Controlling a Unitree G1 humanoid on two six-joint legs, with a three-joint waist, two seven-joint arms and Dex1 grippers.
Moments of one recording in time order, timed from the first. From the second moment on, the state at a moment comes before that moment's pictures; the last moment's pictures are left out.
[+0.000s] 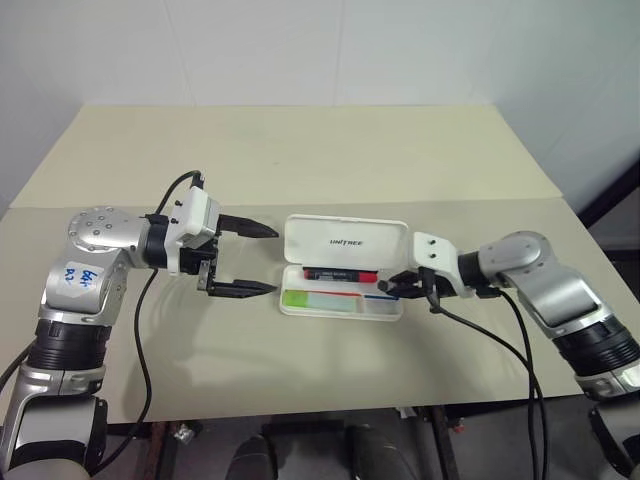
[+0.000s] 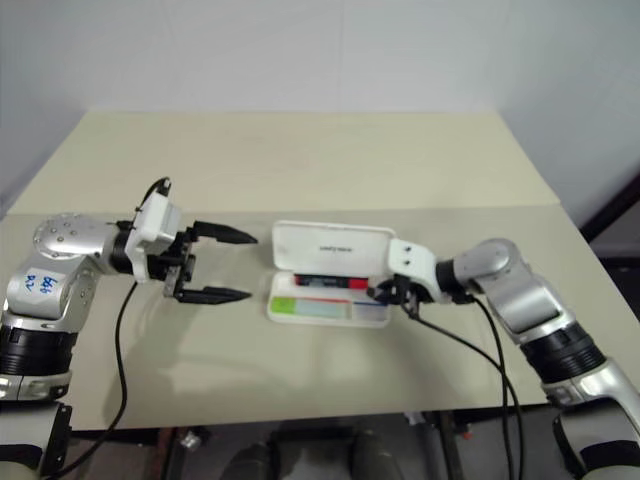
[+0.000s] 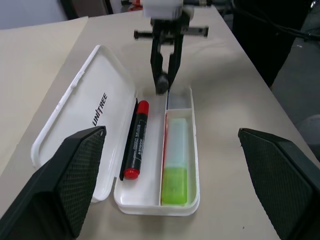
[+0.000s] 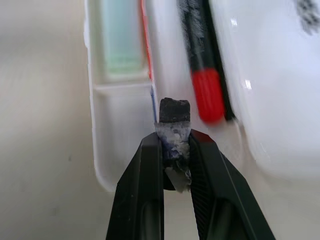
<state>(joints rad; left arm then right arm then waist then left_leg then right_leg) -0.65 0.76 0.03 -0.01 -0.43 0.32 -1.34 -0.70 -0.82 0.38 0.04 0.14 0.40 1.20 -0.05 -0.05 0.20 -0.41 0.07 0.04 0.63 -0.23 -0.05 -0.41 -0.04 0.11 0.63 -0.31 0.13</state>
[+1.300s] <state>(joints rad) -0.62 0.82 0.07 0.01 -0.45 0.30 -1.31 -0.54 -0.76 -0.01 -0.12 0.40 0.44 1.23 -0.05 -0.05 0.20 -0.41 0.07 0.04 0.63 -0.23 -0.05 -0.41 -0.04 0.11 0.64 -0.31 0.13</state>
